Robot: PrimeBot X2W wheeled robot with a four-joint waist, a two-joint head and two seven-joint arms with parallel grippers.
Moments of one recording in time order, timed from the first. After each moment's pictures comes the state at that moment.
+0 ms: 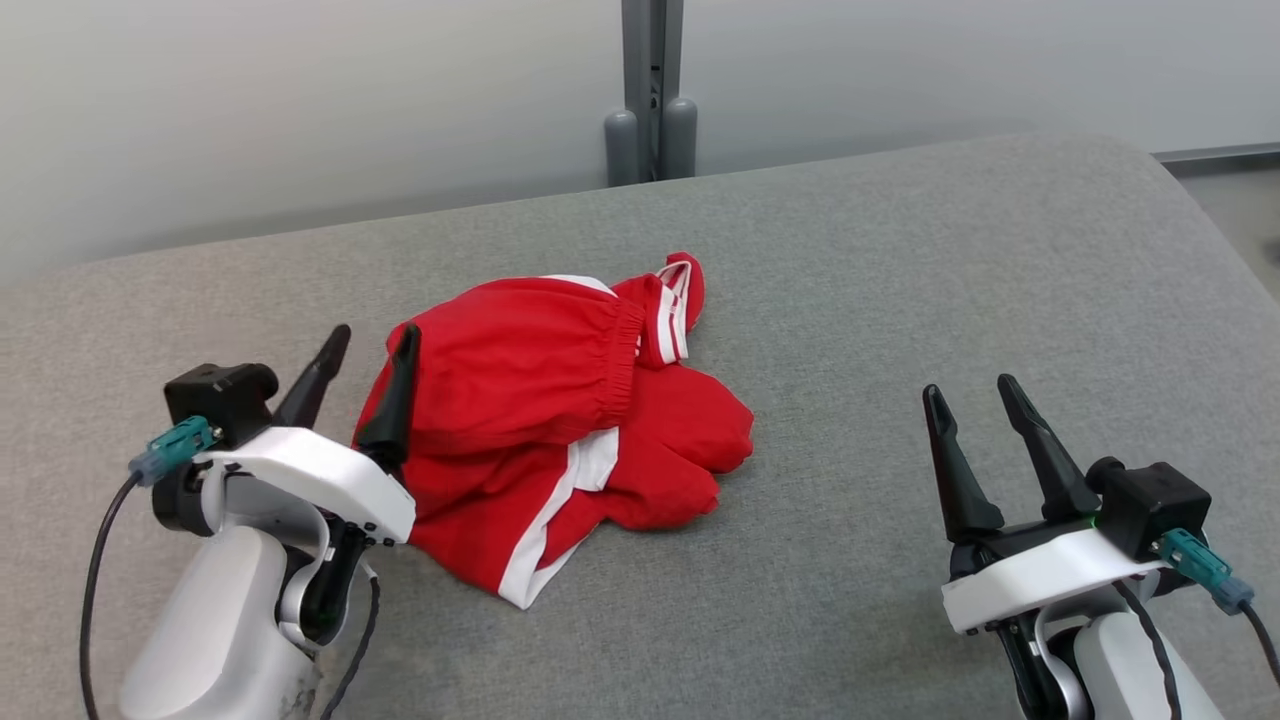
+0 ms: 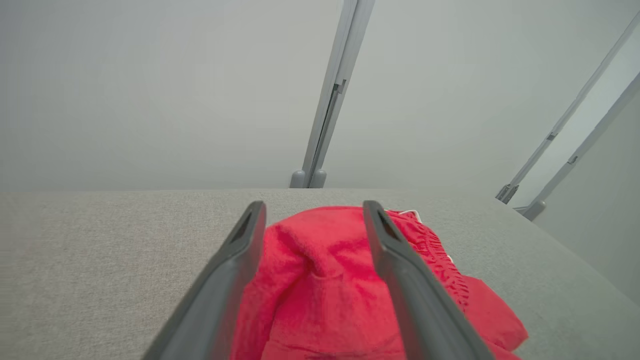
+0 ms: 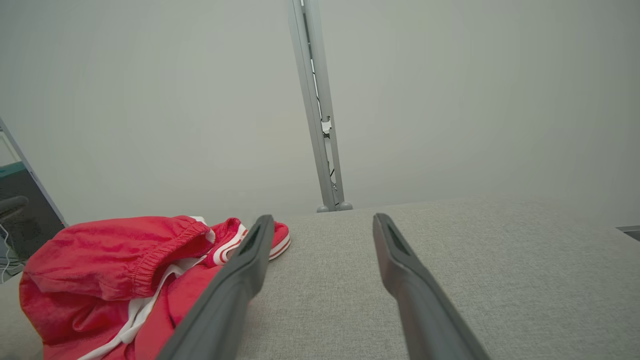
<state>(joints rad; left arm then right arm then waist) -0.43 0.19 -0.27 0.50 -0.59 -0.07 -0.10 -0.22 -0.07 0.16 0.29 0.30 0.13 -0.26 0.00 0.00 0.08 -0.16</state>
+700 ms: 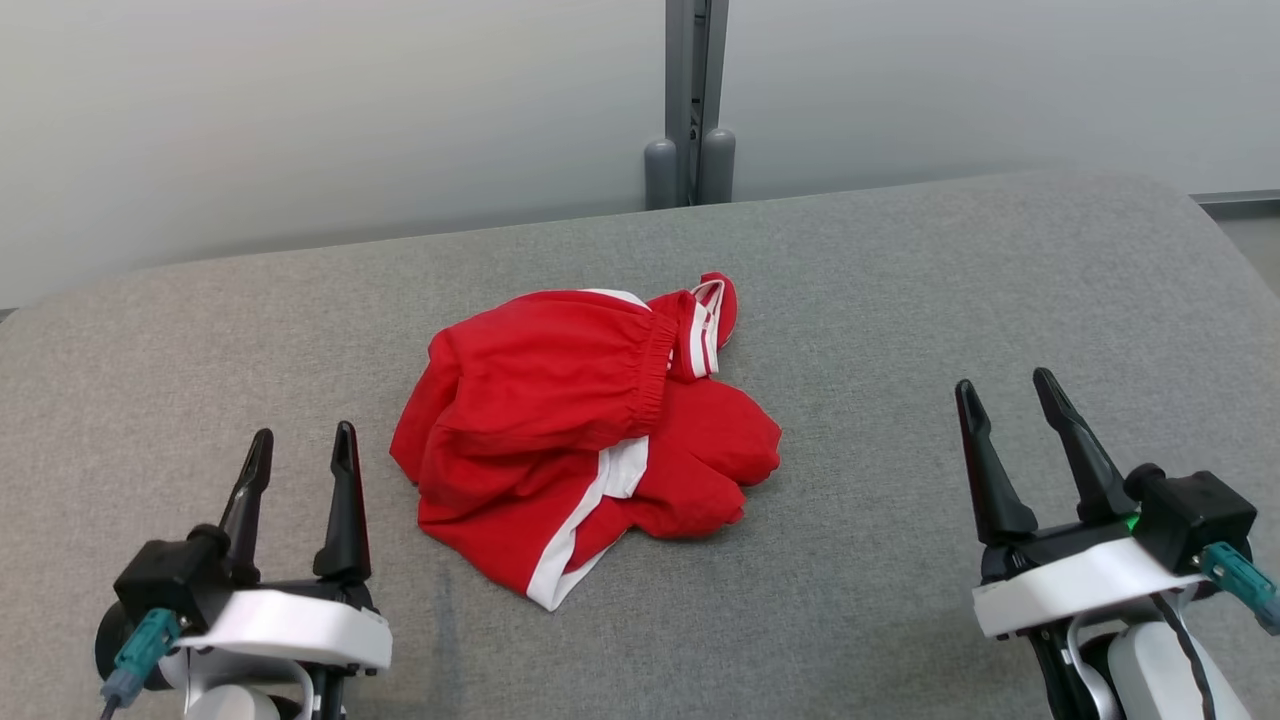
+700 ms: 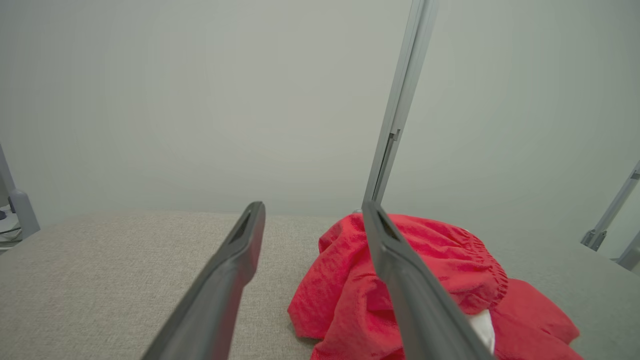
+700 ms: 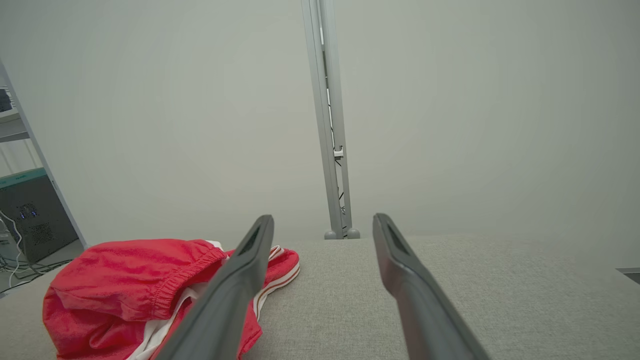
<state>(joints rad) -0.10 0.20 -0.18 0.16 -0.46 0.12 -0.26 -0.19 -0.10 0.14 0.20 0.28 0.13 -0.26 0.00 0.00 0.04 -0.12</state>
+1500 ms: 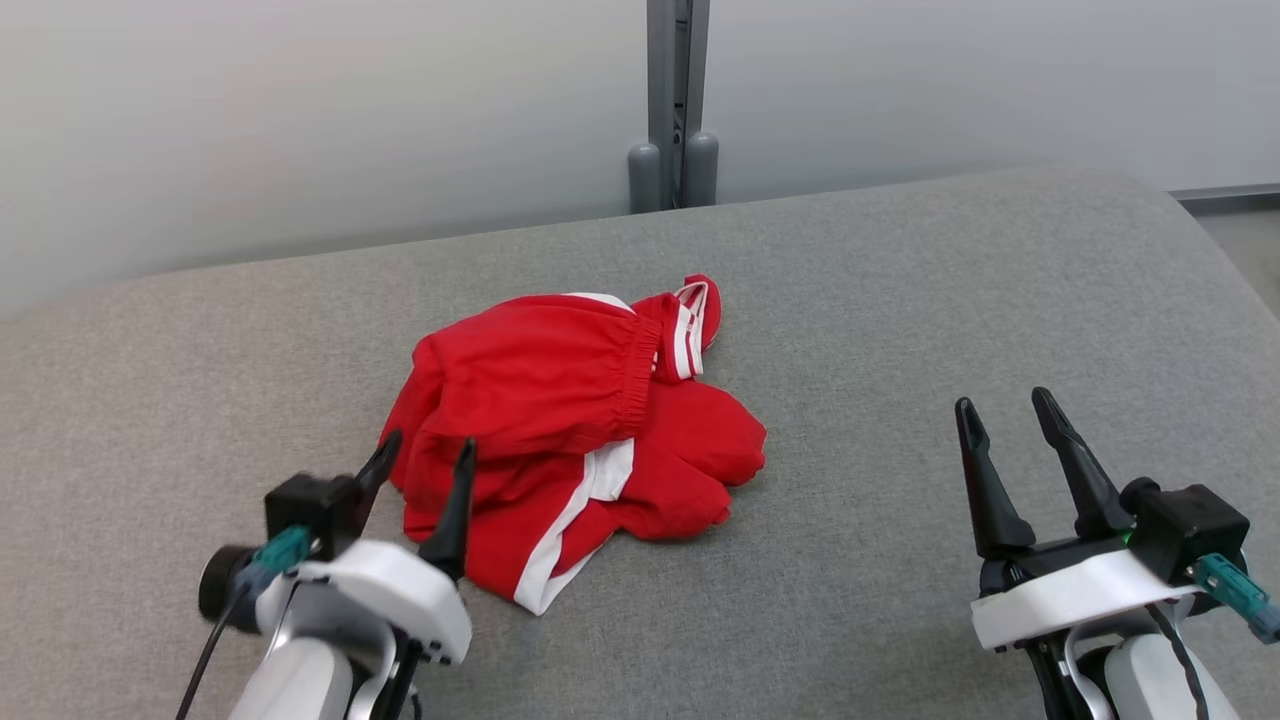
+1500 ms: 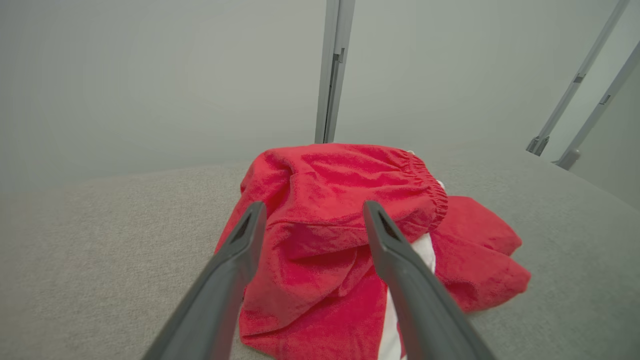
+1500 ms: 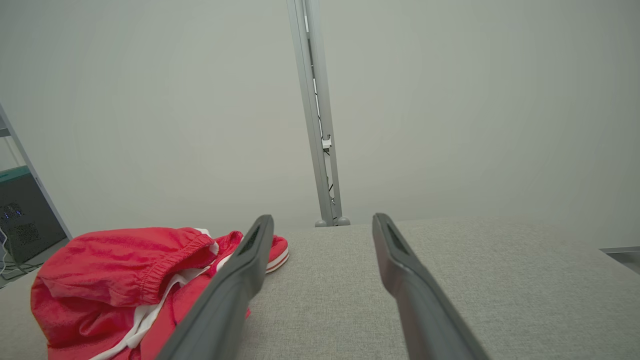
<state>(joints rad) -0.17 0.15 -0.27 0.28 -0.37 0.03 -0.09 -0.16 -0.09 0.13 0.23 0.28 0.13 -0.26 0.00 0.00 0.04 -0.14</state>
